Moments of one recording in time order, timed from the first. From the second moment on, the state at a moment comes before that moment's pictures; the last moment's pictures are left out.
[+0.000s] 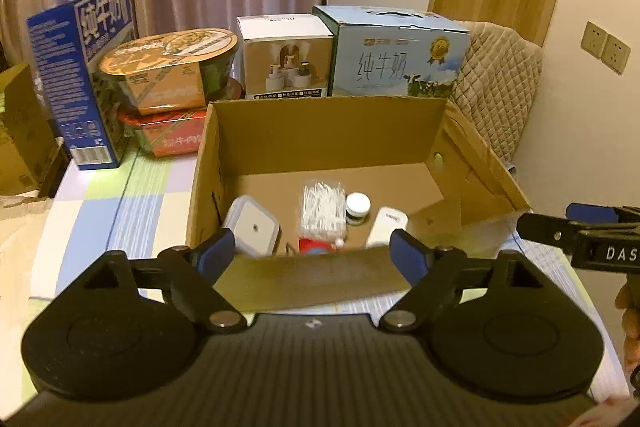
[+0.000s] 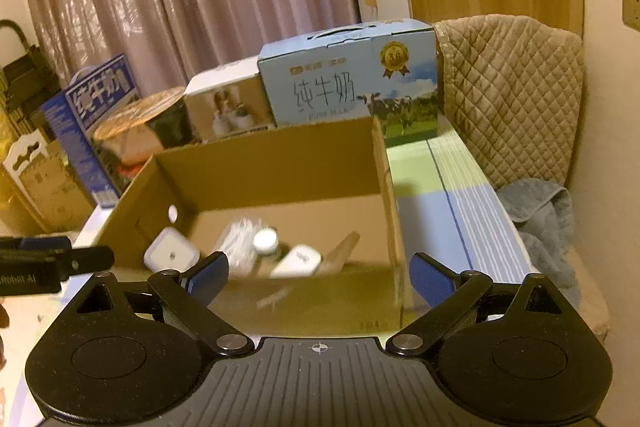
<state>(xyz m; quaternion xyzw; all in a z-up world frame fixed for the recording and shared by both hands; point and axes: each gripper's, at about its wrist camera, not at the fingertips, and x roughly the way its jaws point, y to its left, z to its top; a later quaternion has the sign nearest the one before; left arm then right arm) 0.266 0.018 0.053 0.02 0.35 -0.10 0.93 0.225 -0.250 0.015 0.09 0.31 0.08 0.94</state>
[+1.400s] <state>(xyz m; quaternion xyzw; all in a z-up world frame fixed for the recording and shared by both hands) 0.068 0.015 0.039 0.01 0.39 -0.05 0.92 0.027 -0.255 0.004 0.07 0.34 0.10 0.93</state>
